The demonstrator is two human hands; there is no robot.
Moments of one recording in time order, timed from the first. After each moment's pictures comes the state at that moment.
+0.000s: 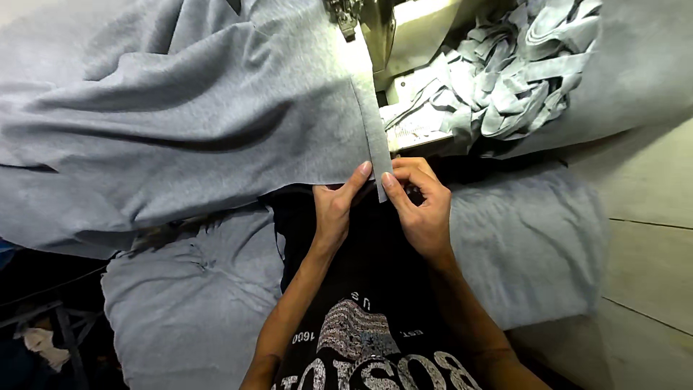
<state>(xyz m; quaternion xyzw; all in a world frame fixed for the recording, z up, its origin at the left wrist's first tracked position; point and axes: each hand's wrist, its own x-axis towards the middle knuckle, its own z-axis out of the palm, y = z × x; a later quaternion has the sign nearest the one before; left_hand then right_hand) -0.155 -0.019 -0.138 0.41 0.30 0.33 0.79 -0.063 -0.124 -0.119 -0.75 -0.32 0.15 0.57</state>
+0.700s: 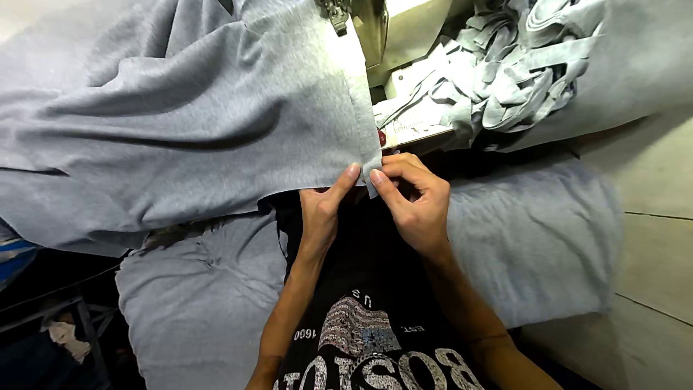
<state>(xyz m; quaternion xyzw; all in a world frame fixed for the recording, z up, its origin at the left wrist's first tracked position) -0.169 -0.011 -0.126 0.45 0.29 0.35 0.77 -0.066 -0.115 -0.110 -0.70 -0.34 0.15 0.61</state>
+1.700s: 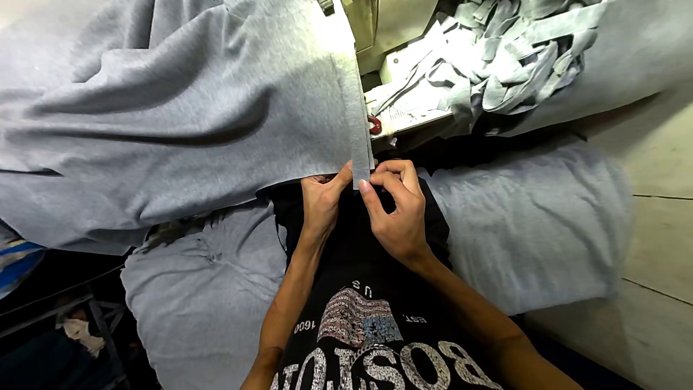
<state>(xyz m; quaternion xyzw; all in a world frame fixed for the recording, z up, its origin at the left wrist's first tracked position) -0.172 -0.013 -0.149 0.47 0.30 0.30 0.77 -0.099 -0.127 -0.136 -0.78 -0.33 0.10 0.52</state>
